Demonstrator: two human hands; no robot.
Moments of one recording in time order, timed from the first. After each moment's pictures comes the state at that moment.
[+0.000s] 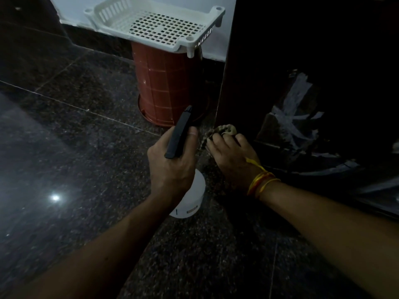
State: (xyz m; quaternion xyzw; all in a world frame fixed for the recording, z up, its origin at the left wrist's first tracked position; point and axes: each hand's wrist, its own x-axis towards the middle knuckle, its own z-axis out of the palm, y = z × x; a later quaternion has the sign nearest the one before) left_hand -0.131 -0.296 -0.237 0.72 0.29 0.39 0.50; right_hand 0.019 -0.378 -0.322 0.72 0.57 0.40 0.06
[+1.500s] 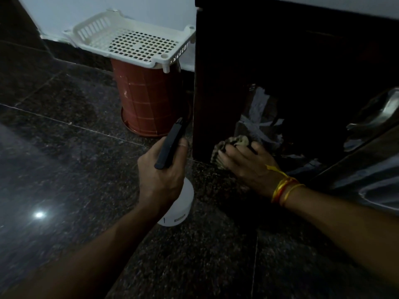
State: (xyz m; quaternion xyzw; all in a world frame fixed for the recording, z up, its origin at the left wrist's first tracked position) left_hand -0.126 -0.314 -0.222 0.73 0.26 0.37 0.51; right_hand 0.051 -0.461 -0.290 0.70 0.61 0.36 0.09
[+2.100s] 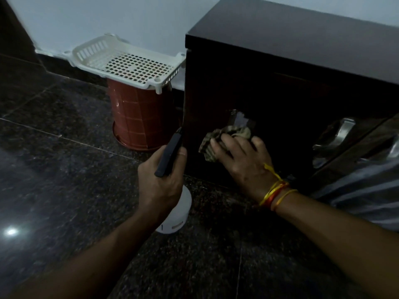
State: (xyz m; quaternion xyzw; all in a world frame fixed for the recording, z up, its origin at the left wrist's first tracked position) left_hand -0.116 -0.328 -0.199 0.72 0.23 0.38 0.54; right_hand 0.042 -0.456 -0.223 0.74 0.53 0.42 0.05
